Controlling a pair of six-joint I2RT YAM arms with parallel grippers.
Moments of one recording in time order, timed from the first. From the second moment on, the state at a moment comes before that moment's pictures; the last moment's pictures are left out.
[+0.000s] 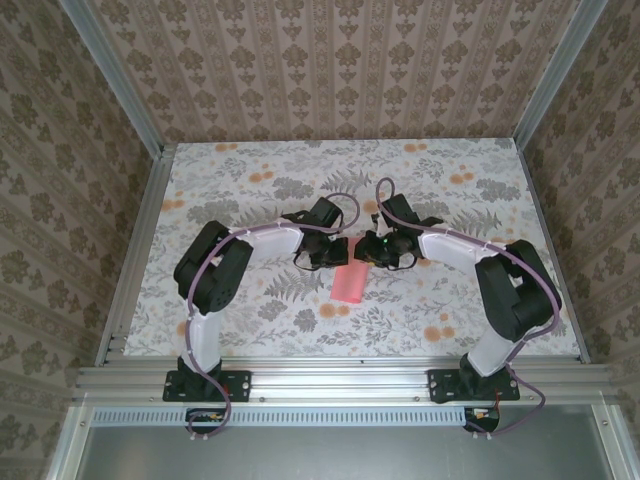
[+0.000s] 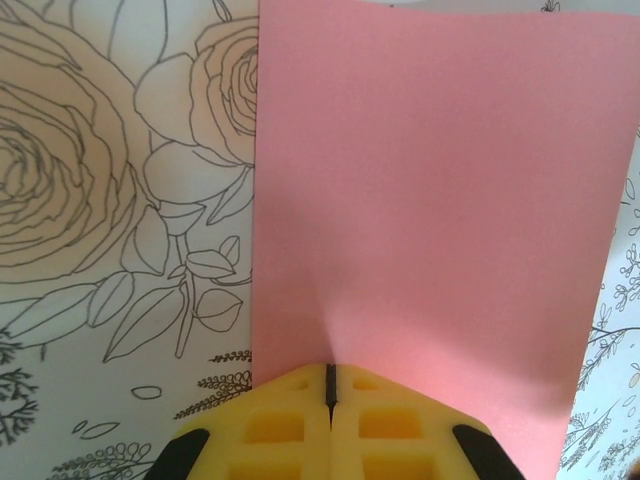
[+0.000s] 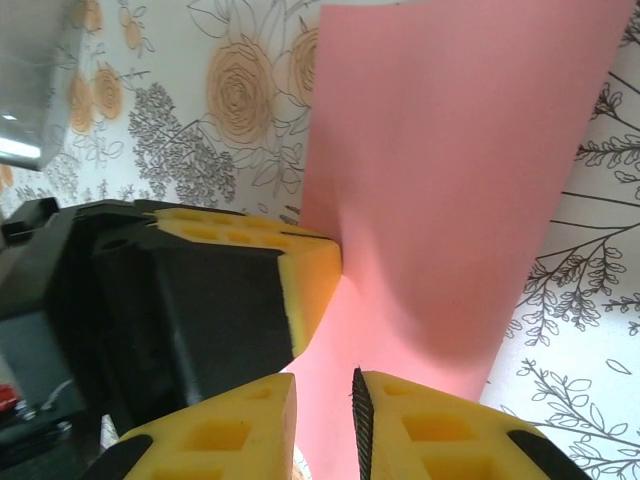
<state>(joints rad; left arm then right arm) -0.75 2.00 1.27 -0.40 0.34 -0.66 0.43 1.68 0.99 -0.37 -0.42 0.70</state>
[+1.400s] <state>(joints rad) -0.75 2.00 1.28 -0.43 0.34 -0.63 0.43 1.69 0.99 -0.38 -0.42 0.69</state>
